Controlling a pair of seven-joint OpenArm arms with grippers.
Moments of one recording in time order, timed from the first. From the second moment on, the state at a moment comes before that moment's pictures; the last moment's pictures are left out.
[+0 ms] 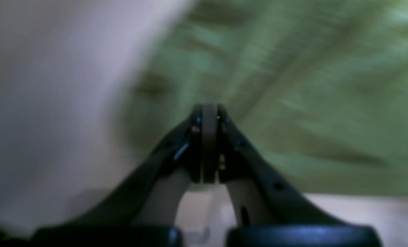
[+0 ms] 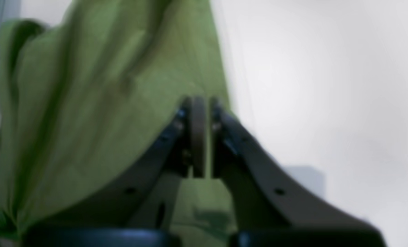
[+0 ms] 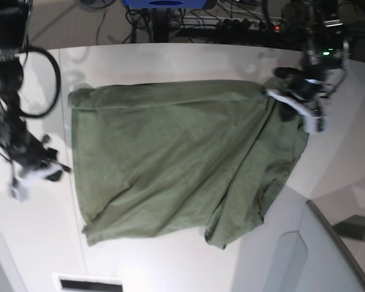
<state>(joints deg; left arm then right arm) 23.4 -7.7 -14.2 105.4 -18.9 -8.3 39.8 3.1 16.5 4.0 82.8 38.1 0.9 -44.7</state>
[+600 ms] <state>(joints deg) 15.9 -4.4 -17.0 87.7 7.9 -1.1 39.8 22.4 13.9 -24.6 44.4 39.0 1.7 -32.3</state>
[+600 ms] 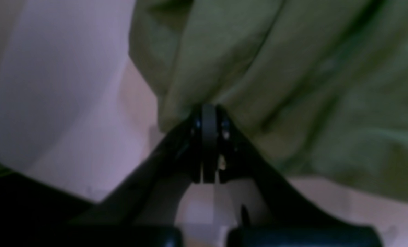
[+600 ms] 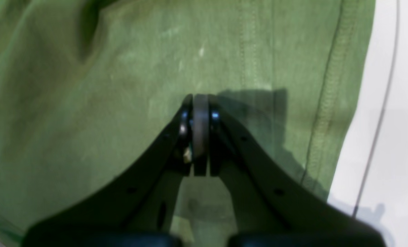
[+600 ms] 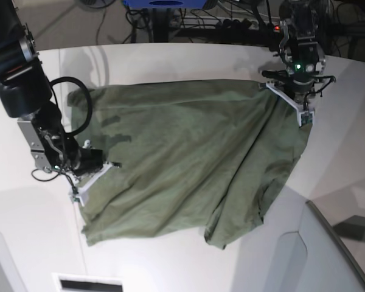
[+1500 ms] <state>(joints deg) -20.3 -8.1 0.6 45.5 16.4 -1.6 26.3 -8.9 16.6 -24.4 76.4 41.5 3.3 -38.2</state>
